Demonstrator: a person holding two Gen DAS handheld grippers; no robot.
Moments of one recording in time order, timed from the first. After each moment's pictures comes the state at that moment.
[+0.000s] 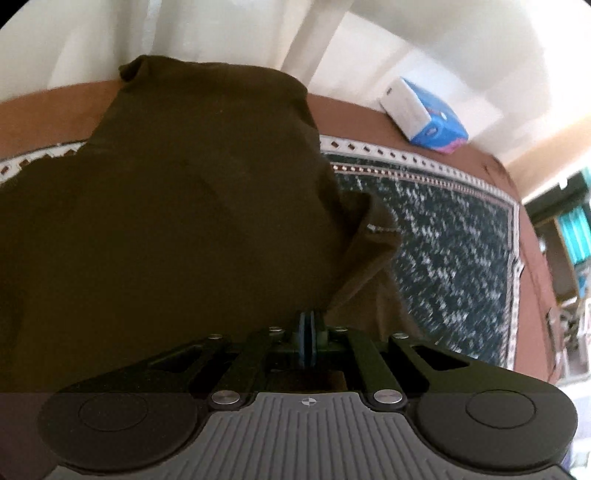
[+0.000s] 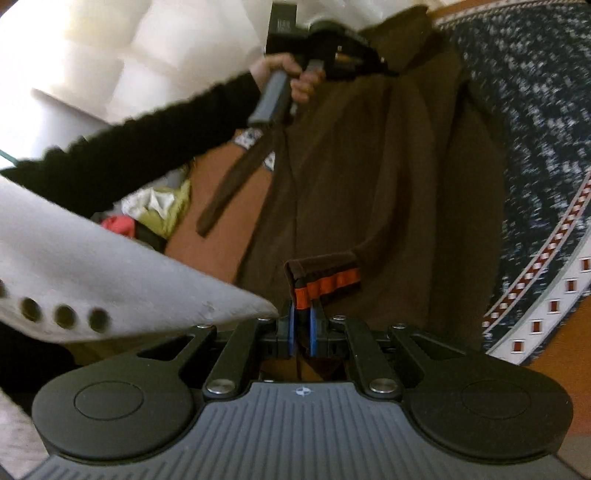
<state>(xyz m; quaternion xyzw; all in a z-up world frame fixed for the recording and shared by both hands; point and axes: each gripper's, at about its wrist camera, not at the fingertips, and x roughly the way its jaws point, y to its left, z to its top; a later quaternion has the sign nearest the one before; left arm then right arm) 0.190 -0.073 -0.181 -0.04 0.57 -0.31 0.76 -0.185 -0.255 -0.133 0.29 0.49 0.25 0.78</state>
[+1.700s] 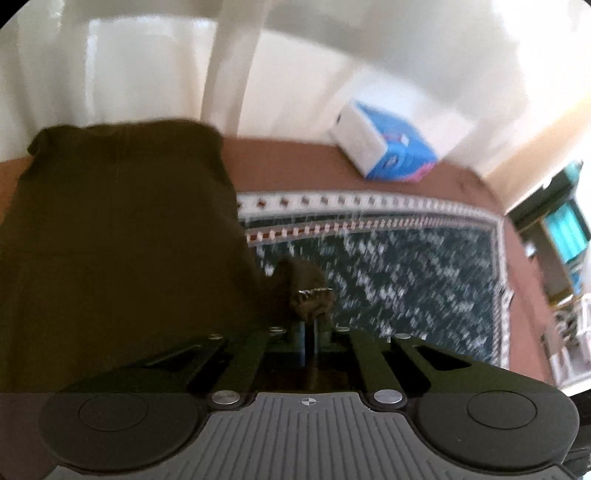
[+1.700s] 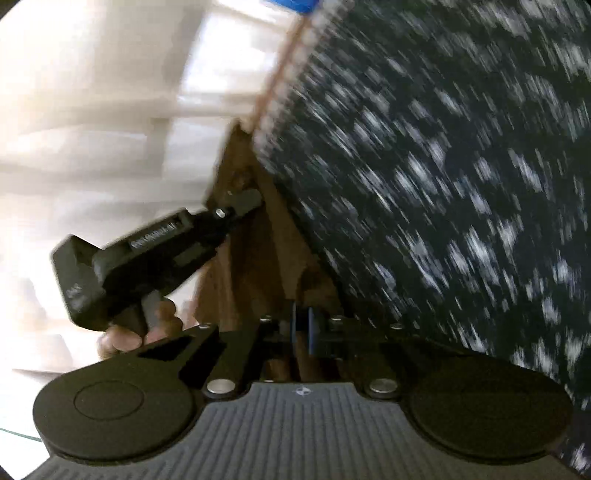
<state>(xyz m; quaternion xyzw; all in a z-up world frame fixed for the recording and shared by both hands) 0.217 -0.144 -0.179 -0.06 0.51 -0.35 0.78 -0.010 -0.413 -0.221 0.56 0.39 0.07 0.73</state>
